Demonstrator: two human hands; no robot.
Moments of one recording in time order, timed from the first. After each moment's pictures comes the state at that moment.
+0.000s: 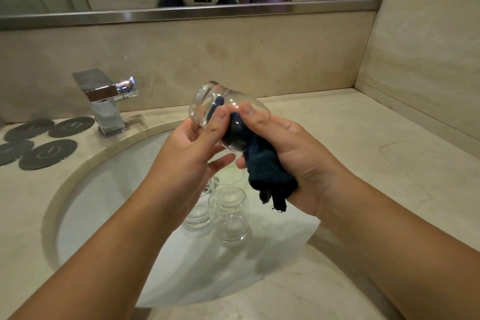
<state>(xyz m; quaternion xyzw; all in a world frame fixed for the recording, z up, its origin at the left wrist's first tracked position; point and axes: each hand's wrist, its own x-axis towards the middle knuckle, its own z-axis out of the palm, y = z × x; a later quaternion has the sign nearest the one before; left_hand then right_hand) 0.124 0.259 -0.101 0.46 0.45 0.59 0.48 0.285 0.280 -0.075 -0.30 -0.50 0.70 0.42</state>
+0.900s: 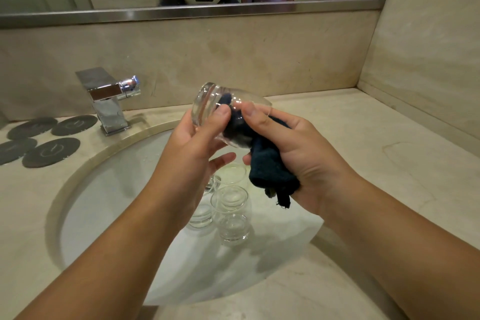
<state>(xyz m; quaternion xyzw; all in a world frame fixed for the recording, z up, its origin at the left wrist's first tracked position) 0.128 0.258 -0.098 0.46 0.45 0.61 0.46 0.284 0.274 -0.071 -0.29 -0.48 0.68 0.46</state>
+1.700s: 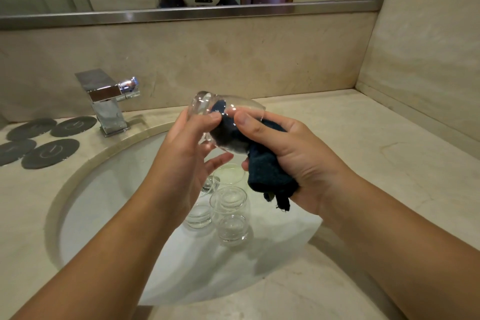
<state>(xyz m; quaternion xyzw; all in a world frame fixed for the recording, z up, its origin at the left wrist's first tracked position) 0.120 0.258 -0.097 0.46 0.42 0.61 0.48 0.286 0.274 -0.069 -0.30 -0.49 0.70 0.43</state>
